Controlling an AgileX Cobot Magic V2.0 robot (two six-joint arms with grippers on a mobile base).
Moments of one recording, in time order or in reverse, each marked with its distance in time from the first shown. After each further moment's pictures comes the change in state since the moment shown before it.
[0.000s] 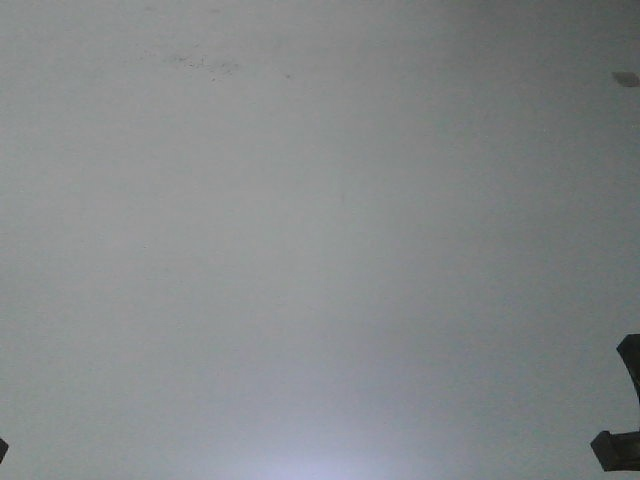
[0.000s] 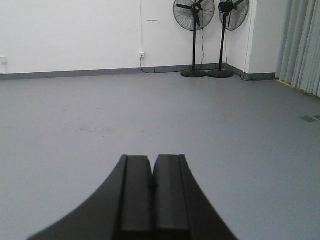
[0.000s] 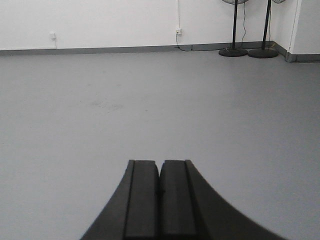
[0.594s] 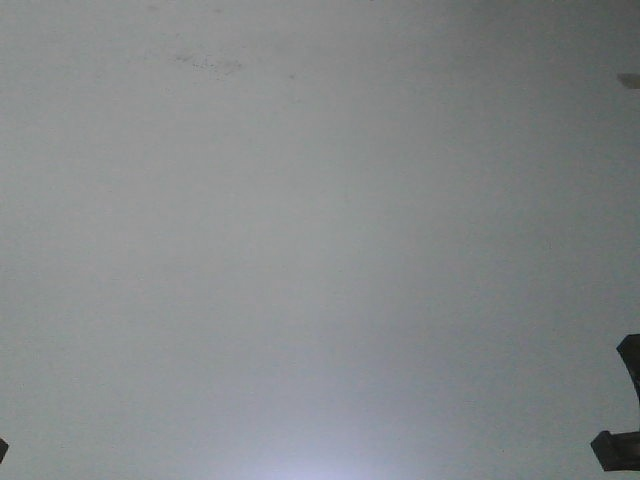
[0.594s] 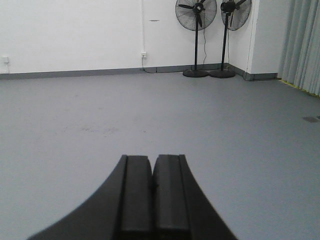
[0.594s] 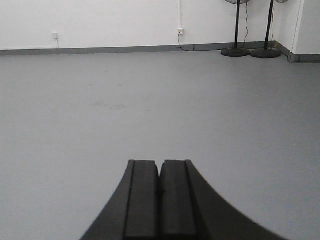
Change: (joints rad) left arm 0.000 0.000 0.000 0.000 0.000 0.000; right arm 0.000 0.000 0.000 0.000 0.000 0.000
